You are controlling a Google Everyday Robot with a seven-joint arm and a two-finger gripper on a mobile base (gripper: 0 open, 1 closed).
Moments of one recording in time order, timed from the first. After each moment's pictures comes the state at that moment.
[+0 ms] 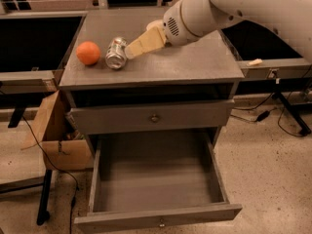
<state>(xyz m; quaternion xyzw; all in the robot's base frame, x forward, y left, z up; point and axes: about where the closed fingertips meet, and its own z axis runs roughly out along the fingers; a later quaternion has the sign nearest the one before) 0.632 -0.011 0.971 -0.31 0.85 0.15 0.40</state>
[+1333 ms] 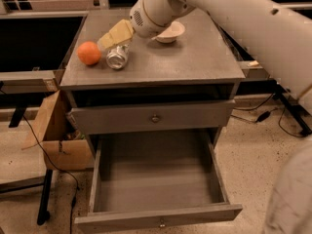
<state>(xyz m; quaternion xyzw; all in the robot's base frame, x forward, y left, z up) 0.689 0.064 0.947 -0.32 0.86 0.20 0.34</state>
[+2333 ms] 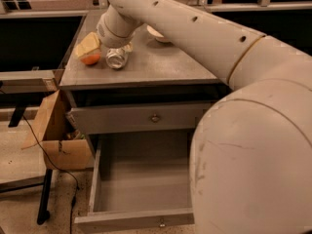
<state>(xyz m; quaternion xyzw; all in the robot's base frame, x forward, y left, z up) 0.733 0.148 0.889 -0.27 0.90 0.18 0.30</state>
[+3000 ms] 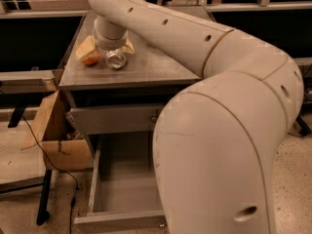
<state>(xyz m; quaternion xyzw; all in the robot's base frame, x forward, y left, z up) 0.762 0.152 0.863 -0.21 0.93 0.11 0.28</state>
